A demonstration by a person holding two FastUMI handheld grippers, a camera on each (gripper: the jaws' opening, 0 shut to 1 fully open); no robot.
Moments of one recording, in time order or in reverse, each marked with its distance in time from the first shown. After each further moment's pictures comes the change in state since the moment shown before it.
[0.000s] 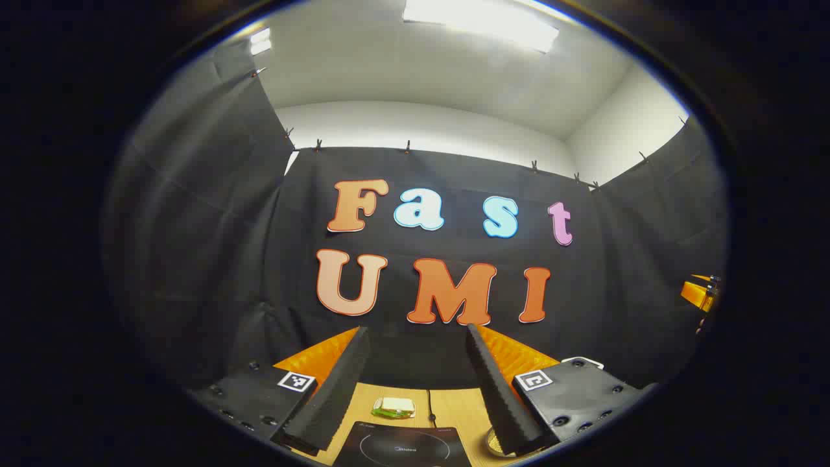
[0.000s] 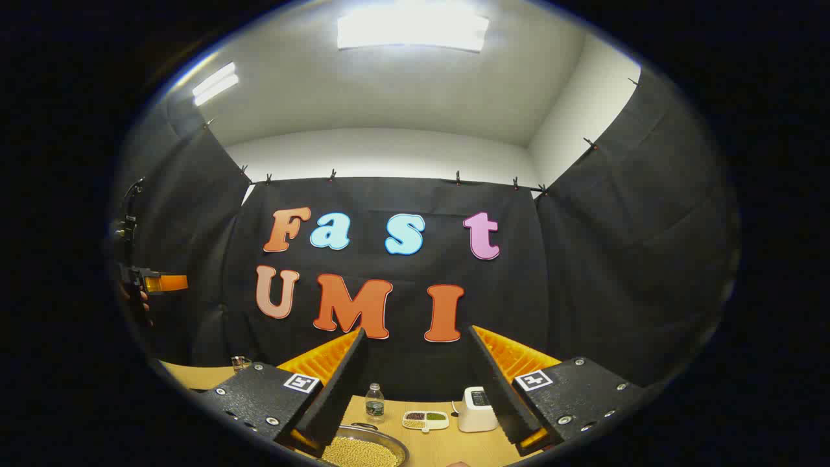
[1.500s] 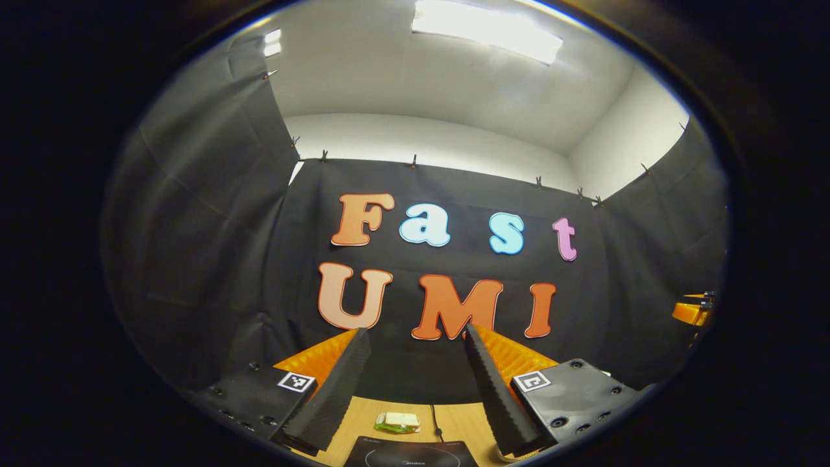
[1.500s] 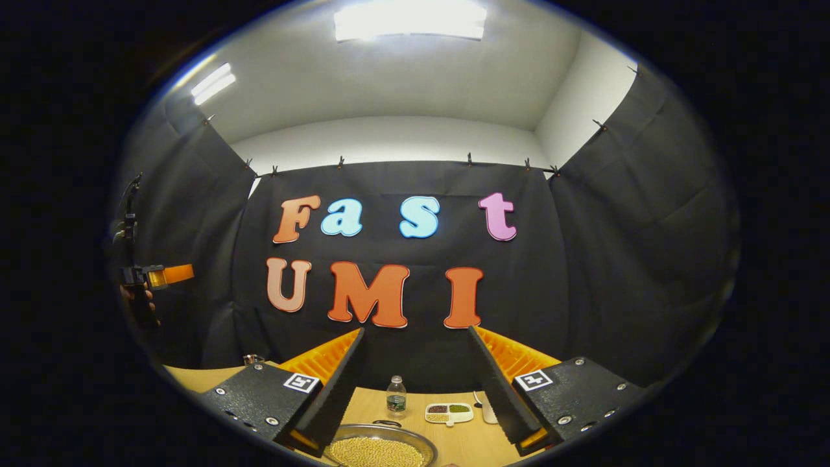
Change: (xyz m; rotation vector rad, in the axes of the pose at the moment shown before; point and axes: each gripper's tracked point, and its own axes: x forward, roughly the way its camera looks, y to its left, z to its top) left arm 0.021 0.033 -0.005 0.009 -0.065 0.007; right arm 0.017 0.052 -0.043 0.048 0.077 0.055
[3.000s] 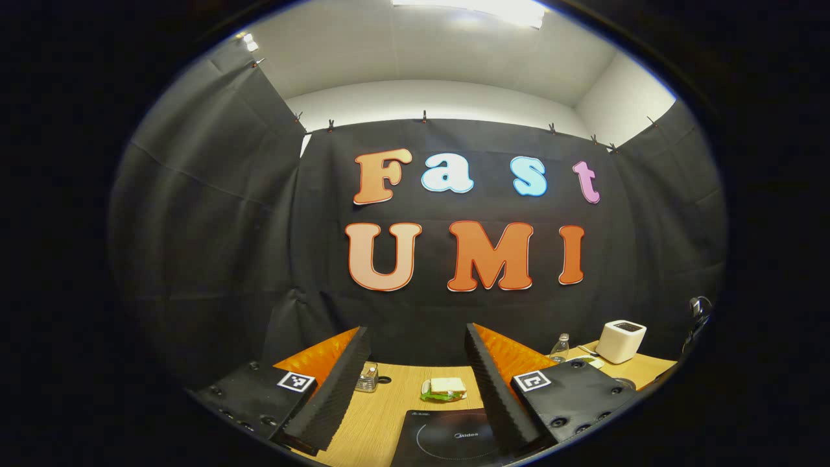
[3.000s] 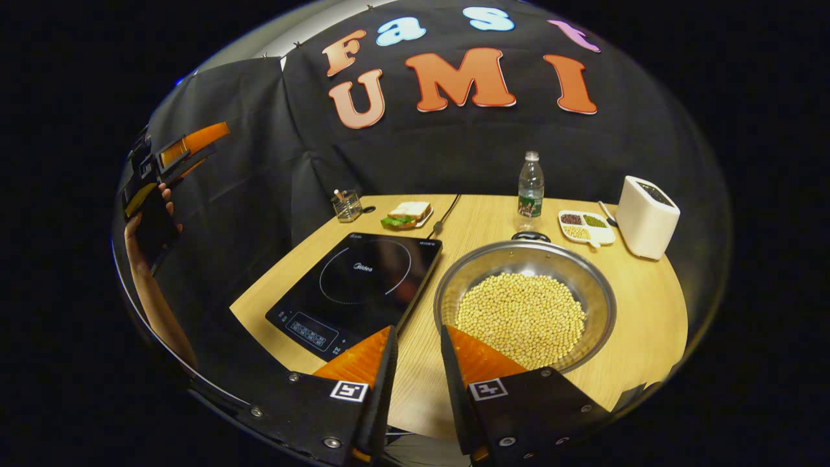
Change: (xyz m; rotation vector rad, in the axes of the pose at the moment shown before) left arm -0.015 0.063 -0.071 0.102 0.200 0.088; right arm -0.098 0.186 -0.287 0.123 0.968 0.413
